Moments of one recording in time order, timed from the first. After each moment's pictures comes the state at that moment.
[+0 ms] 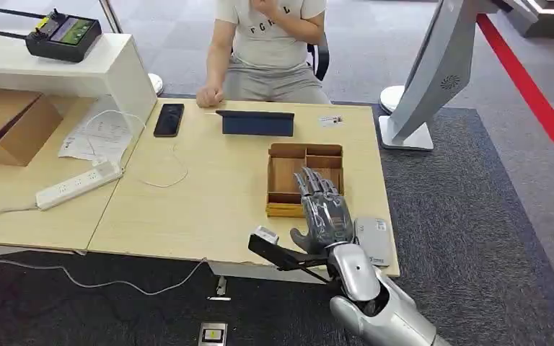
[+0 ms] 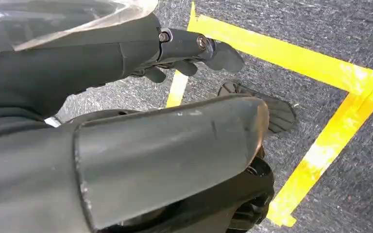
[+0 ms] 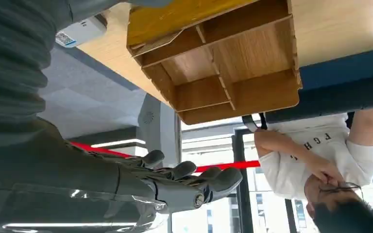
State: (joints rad) left arm -0.12 0.03 -1.10 -0.25 1.53 0.31 -0.14; right arm -0.41 -0.18 0.81 -1.29 1.03 -0.18 0.43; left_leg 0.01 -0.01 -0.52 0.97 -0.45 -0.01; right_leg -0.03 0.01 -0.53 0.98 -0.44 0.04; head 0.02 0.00
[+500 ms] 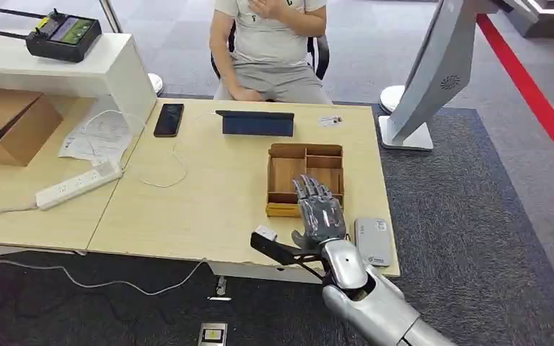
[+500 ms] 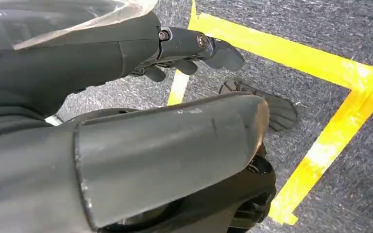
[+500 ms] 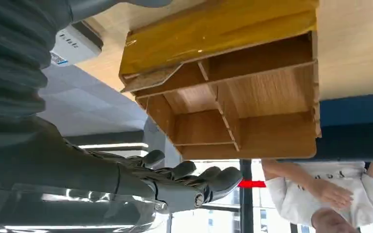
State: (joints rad) left arm -0.12 0.03 -1.10 -0.25 1.53 0.30 -0.13; right arm -0.49 -0.12 0.84 -0.98 1.00 -0.27 0.38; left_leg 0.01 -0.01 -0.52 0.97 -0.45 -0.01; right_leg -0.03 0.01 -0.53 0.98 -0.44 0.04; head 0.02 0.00
